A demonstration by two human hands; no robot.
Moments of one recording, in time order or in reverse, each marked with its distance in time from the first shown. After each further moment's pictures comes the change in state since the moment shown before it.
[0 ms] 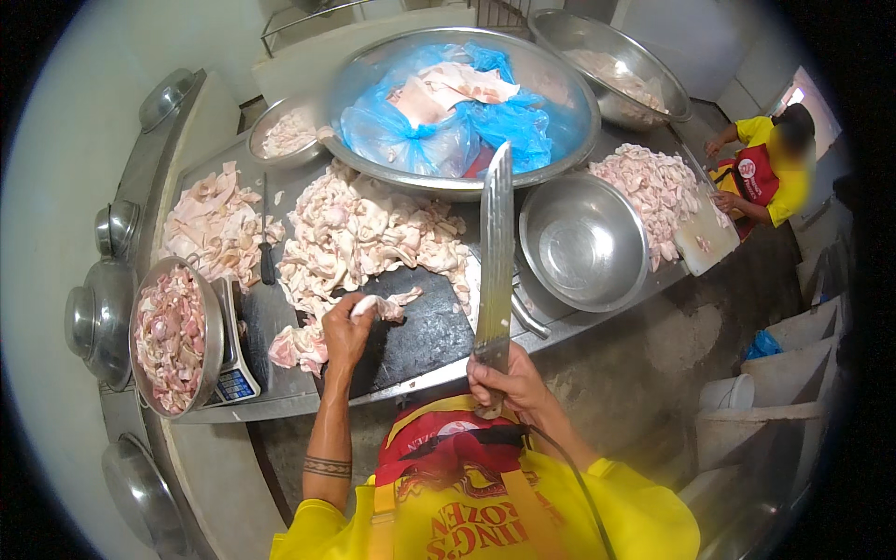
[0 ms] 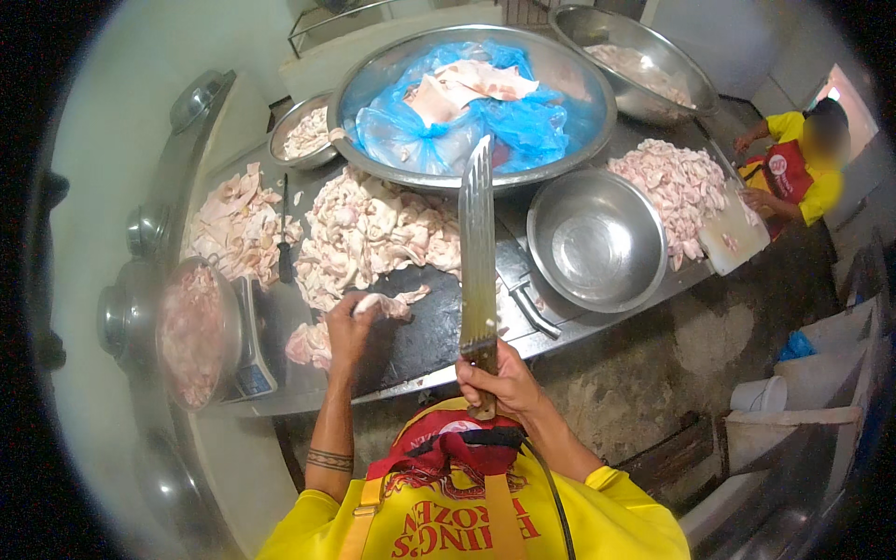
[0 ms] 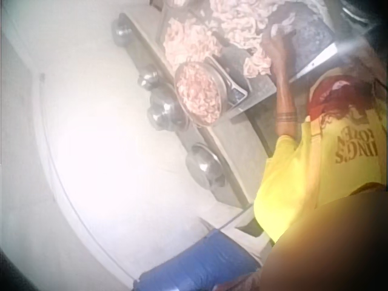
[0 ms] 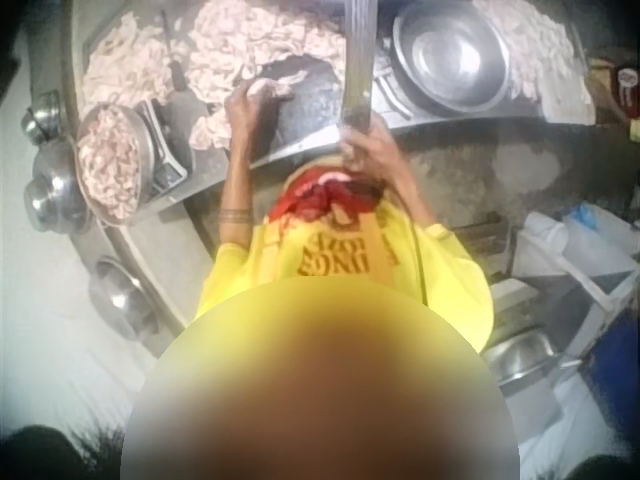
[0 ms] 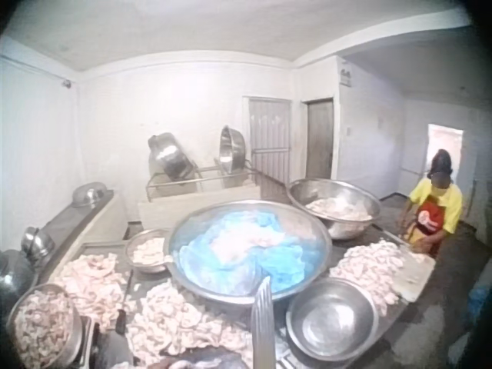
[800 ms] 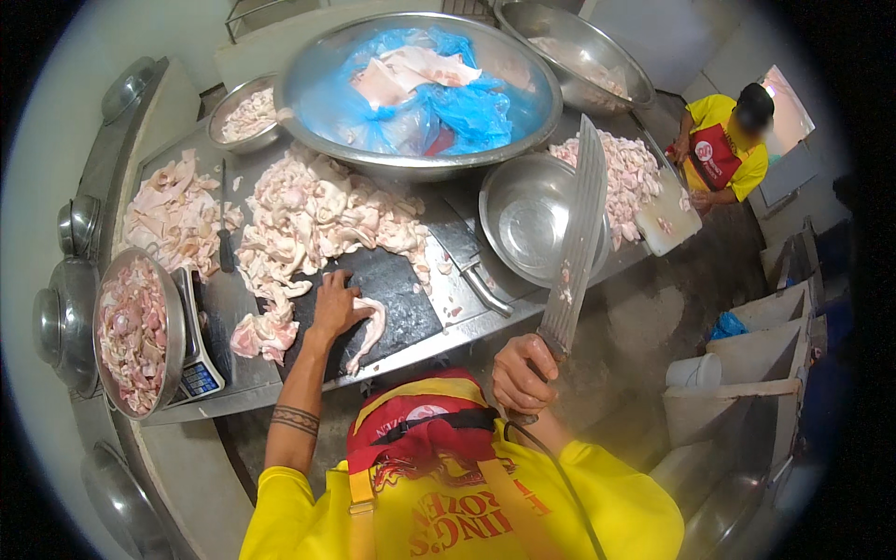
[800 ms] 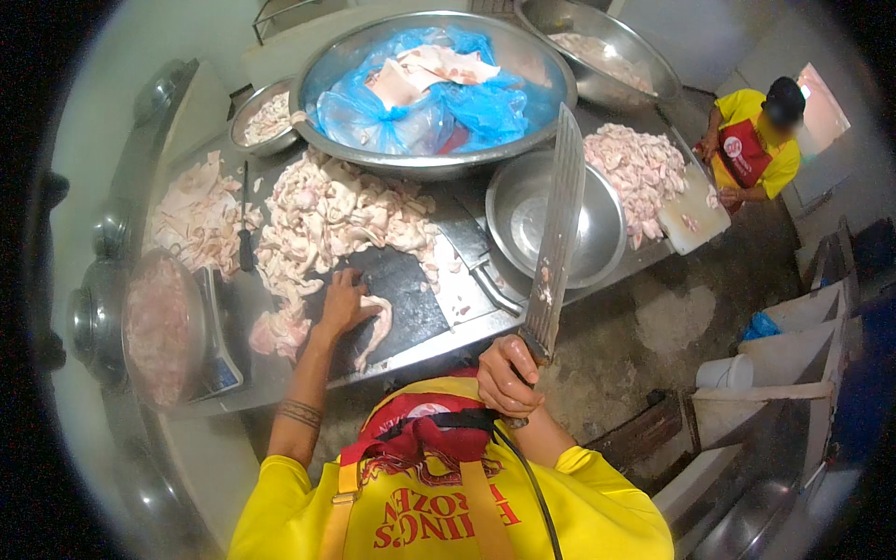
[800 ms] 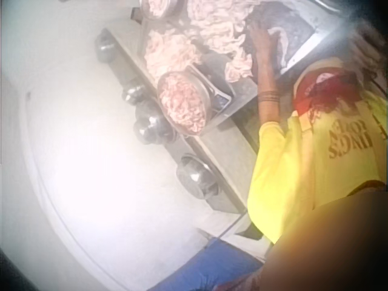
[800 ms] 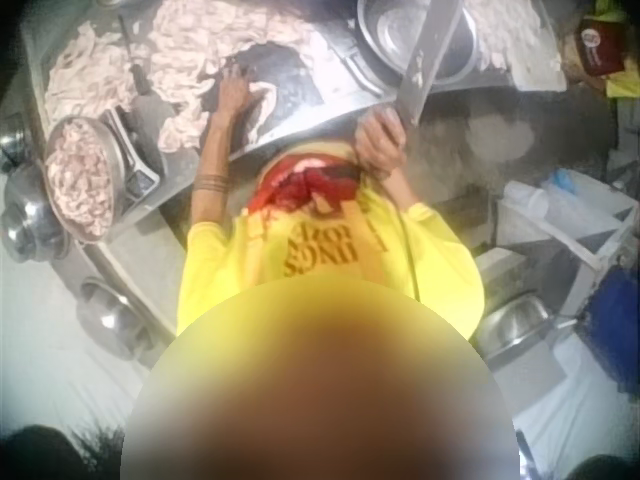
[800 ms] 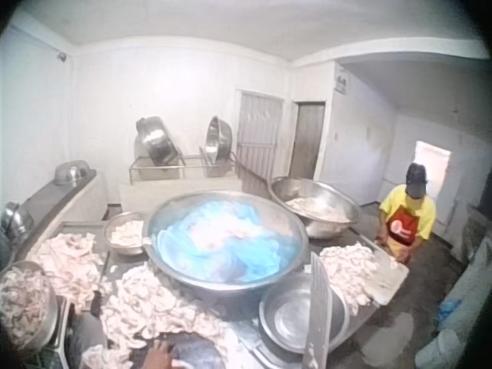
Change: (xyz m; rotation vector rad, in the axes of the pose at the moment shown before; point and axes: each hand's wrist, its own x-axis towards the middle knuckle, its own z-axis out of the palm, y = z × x) left_hand 0.019 -0.077 0.064 0.562 -0.430 0.404; right_hand 0.003 -0.008 -0.008 1.105 -1.298 -0.125
